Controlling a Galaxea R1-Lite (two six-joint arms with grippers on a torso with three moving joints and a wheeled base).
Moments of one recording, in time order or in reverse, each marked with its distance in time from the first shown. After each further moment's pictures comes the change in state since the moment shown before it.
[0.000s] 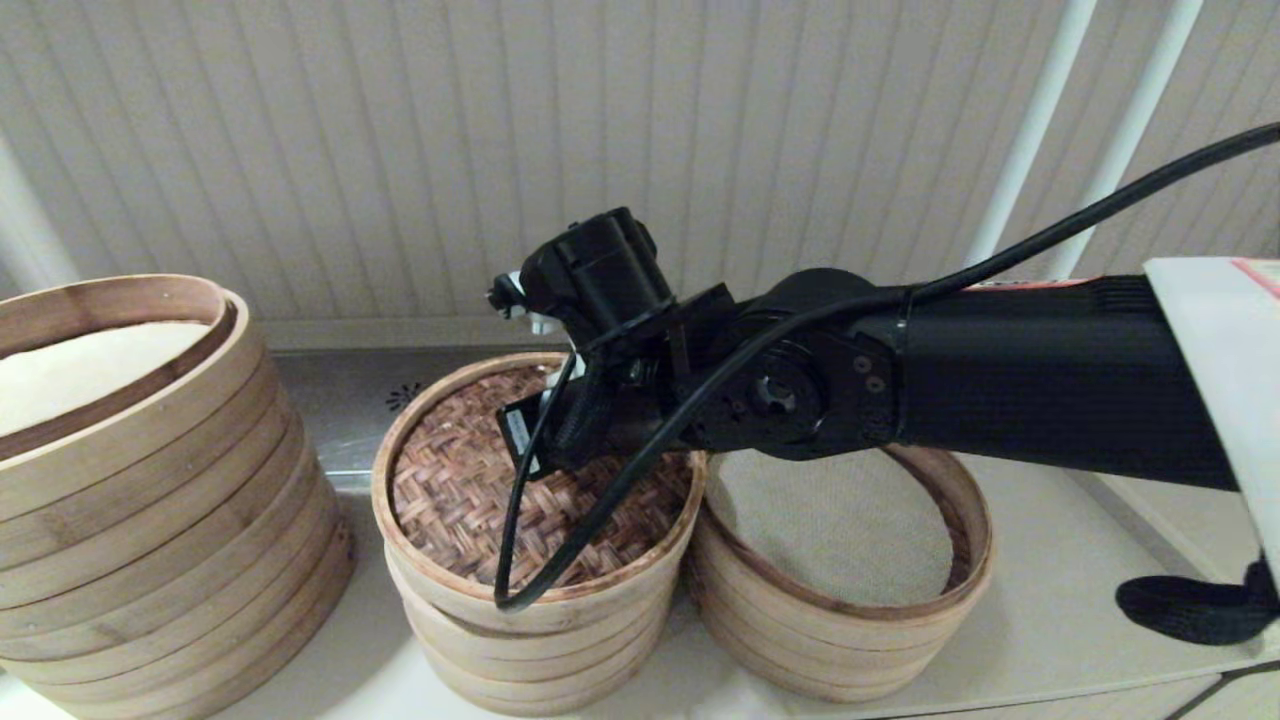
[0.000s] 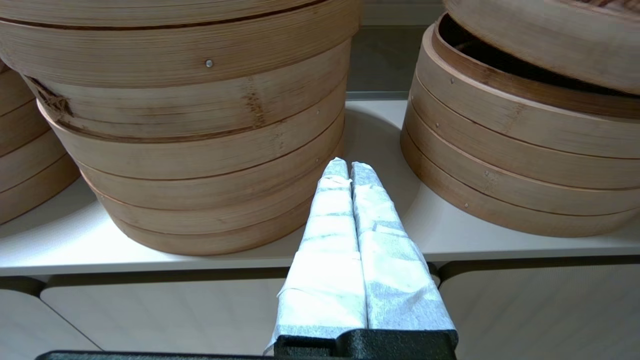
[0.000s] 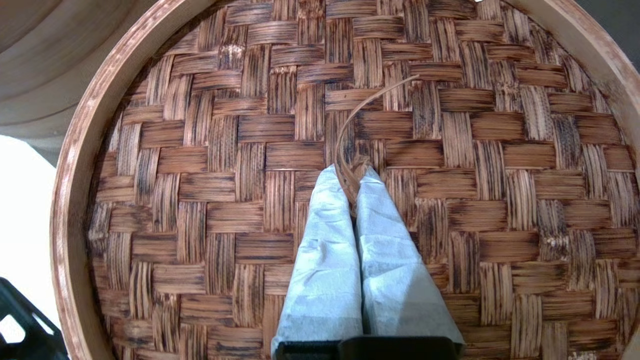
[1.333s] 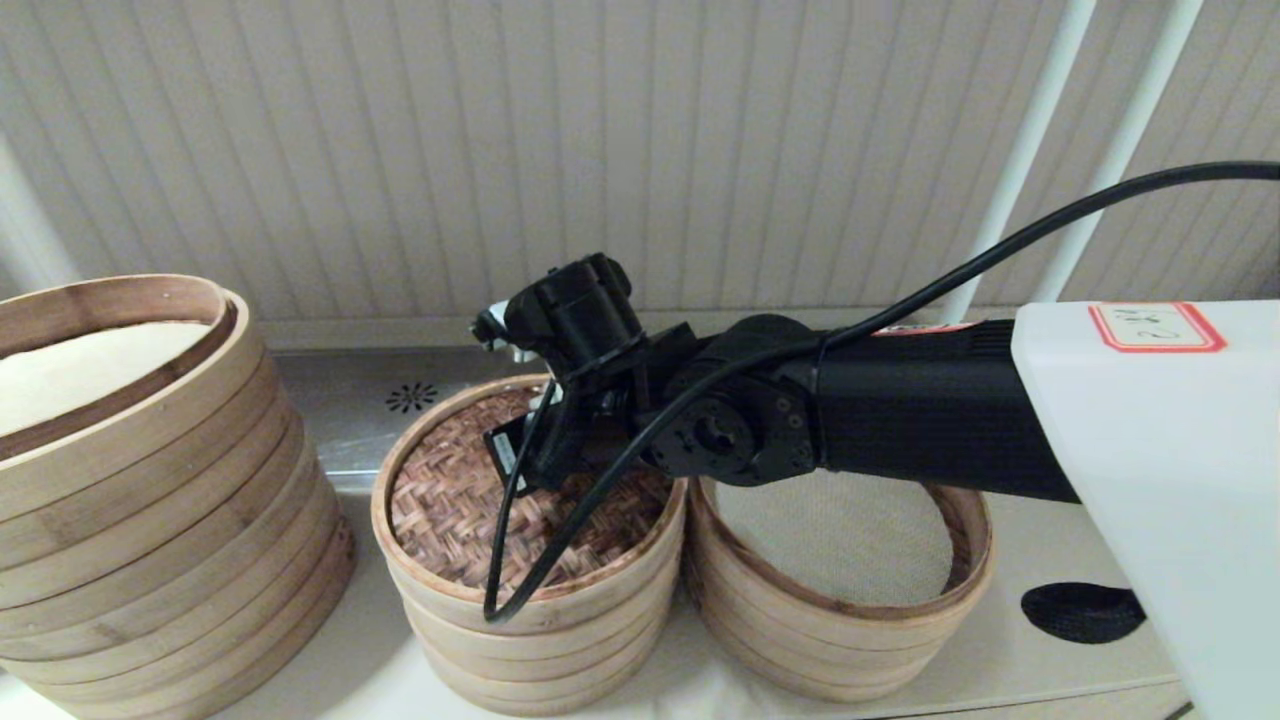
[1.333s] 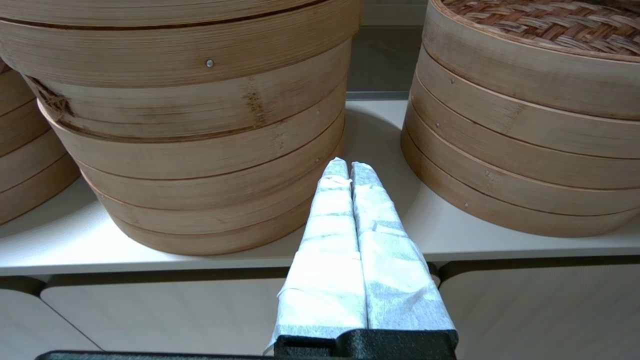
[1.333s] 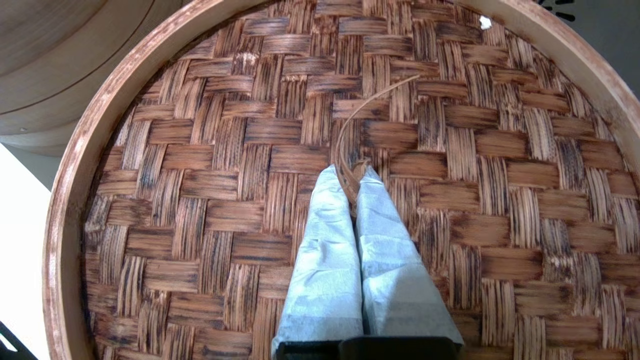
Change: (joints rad) left arm 0.000 0.000 0.000 0.000 0.000 0.000; right arm -0.008 0.075 -0.005 -0.076 0.022 -0.047
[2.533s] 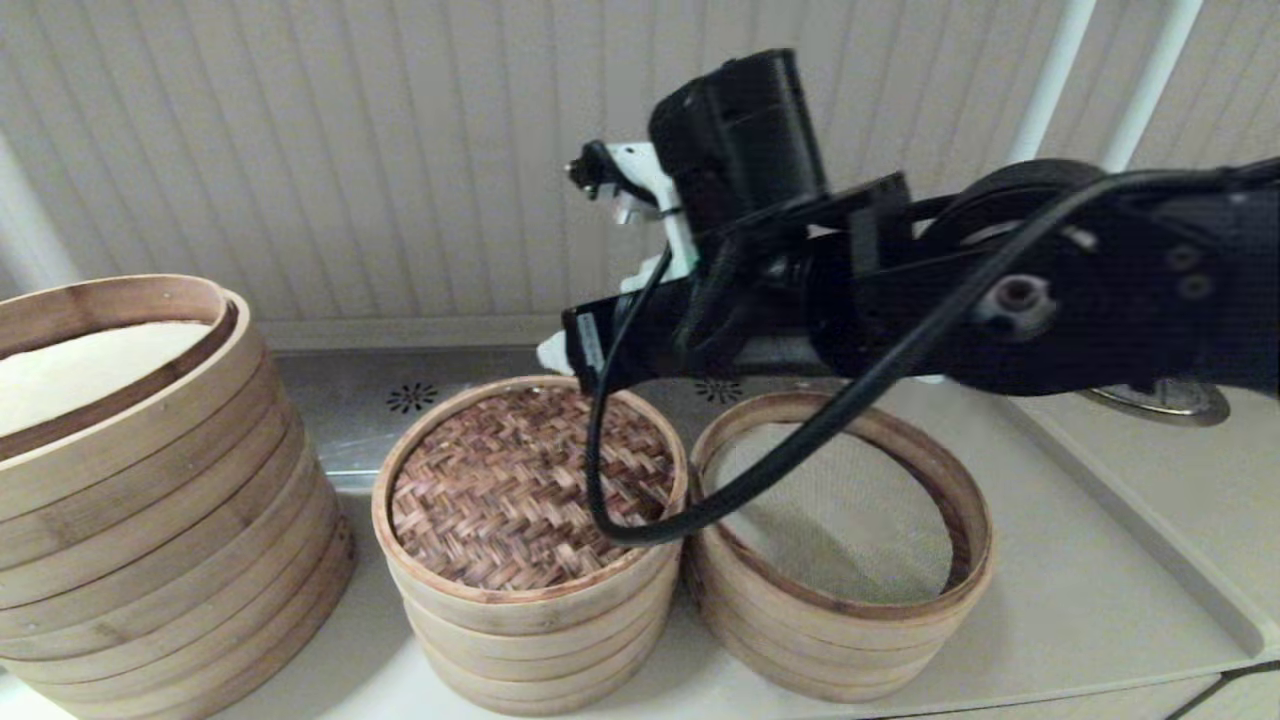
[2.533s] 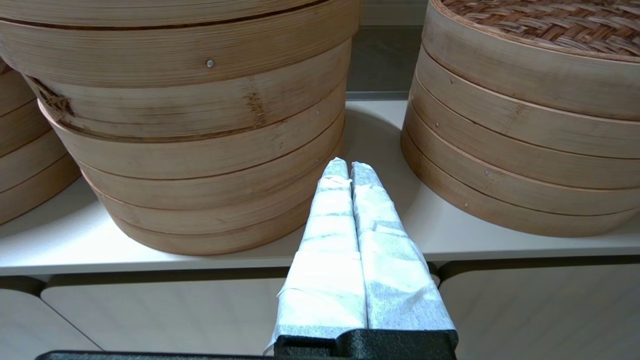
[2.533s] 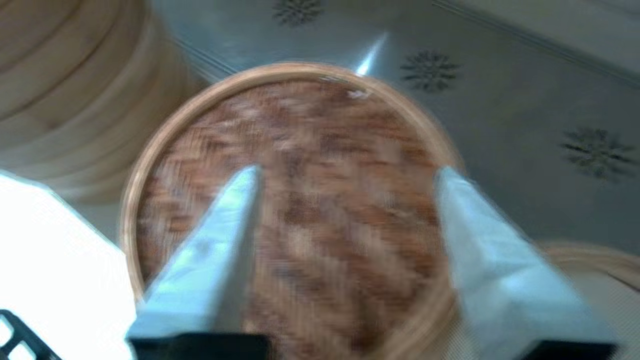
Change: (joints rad) left arm 0.000 0.000 0.000 0.000 0.000 0.000; right arm -0.047 -0.293 0.137 0.006 -0.059 0.018
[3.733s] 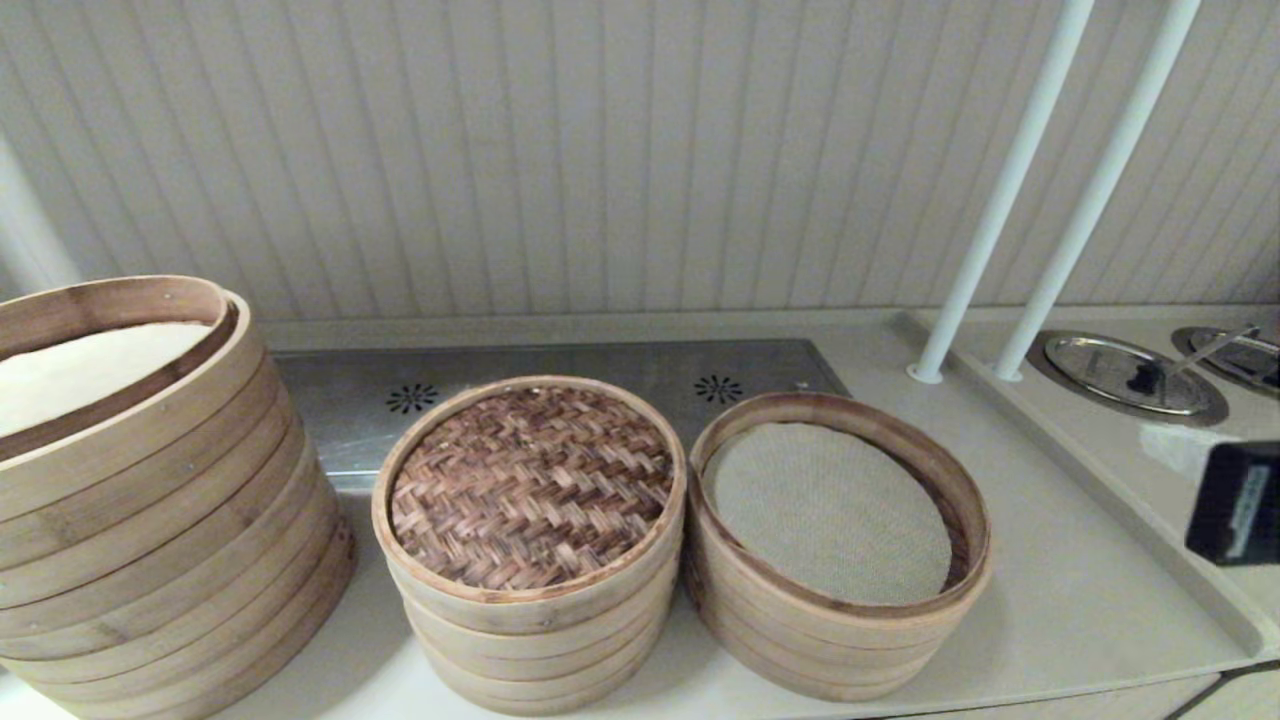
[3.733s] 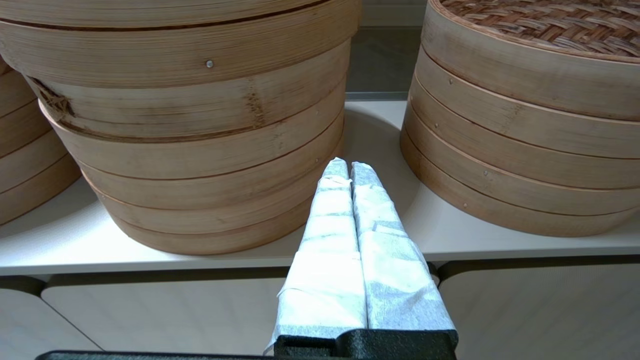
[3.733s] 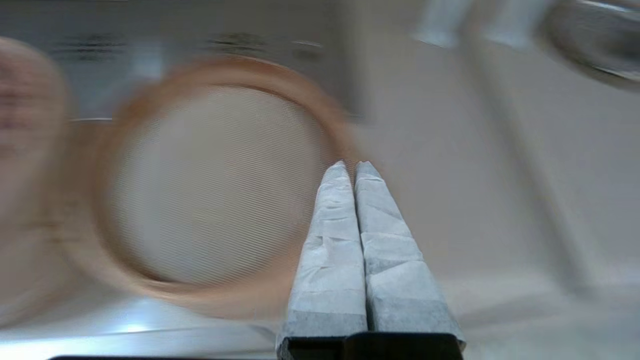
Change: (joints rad) left arm 0.000 0.000 0.000 0.000 0.000 0.000; right arm -0.258 -0.910 1.037 -0.172 -0.442 0.082
